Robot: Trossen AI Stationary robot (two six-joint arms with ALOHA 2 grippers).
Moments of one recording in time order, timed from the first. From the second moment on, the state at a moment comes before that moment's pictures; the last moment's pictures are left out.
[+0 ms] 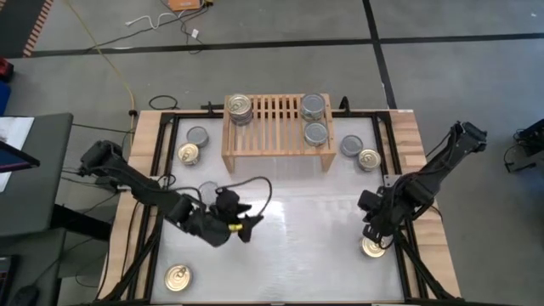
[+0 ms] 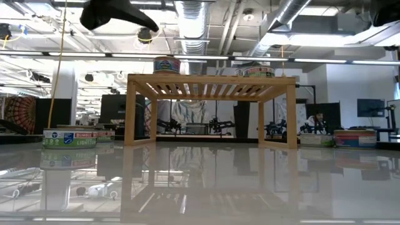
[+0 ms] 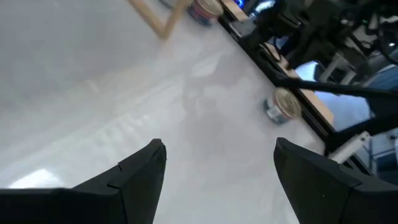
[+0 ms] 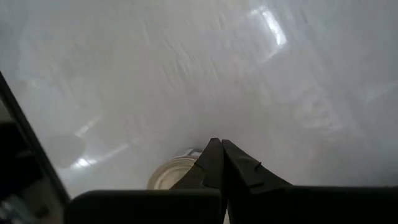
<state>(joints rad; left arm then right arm) -0.53 1.46 1.12 -0.31 -0.76 -1.18 0.73 1.02 0.83 -1.07 0.15 1.23</state>
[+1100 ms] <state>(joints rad) -0.68 1.52 1.13 -0.30 -0.71 -1.36 0.80 1.20 0.83 -1.09 0.05 0.93</state>
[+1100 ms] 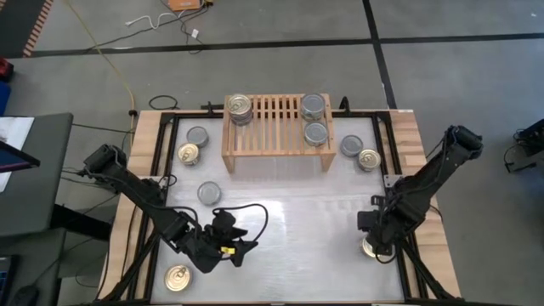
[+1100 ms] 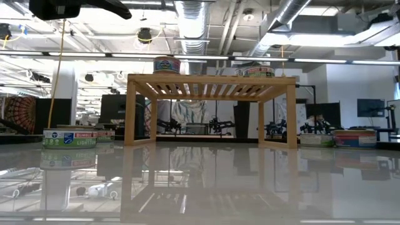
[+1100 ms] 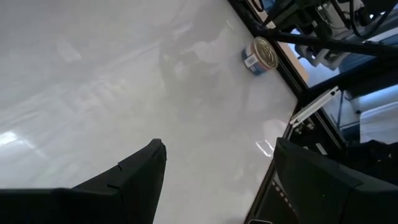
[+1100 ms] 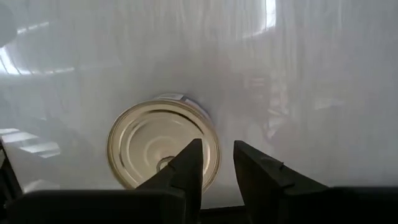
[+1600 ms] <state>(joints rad) -0.69 1.52 1.13 -0.30 -0.71 -1.34 0.70 1.20 0.74 -1.01 -0.11 0.76</state>
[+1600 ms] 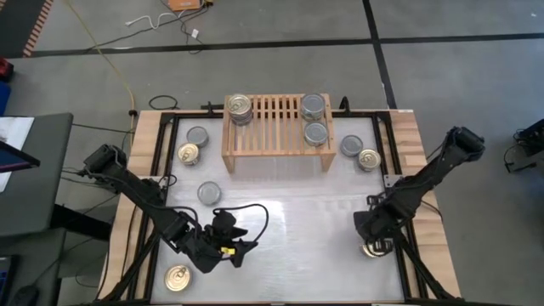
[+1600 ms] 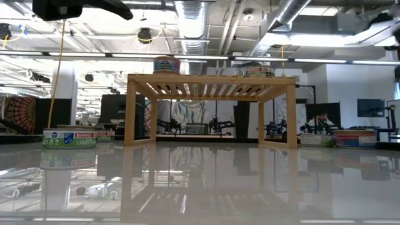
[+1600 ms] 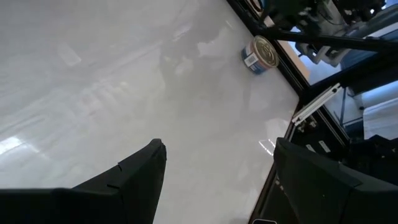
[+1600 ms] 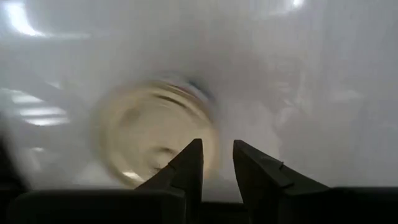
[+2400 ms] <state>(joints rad) -0.70 1.52 1.13 -0.30 -0.71 -1.35 0.68 1.19 0.62 -0.81 -0.15 0.82</state>
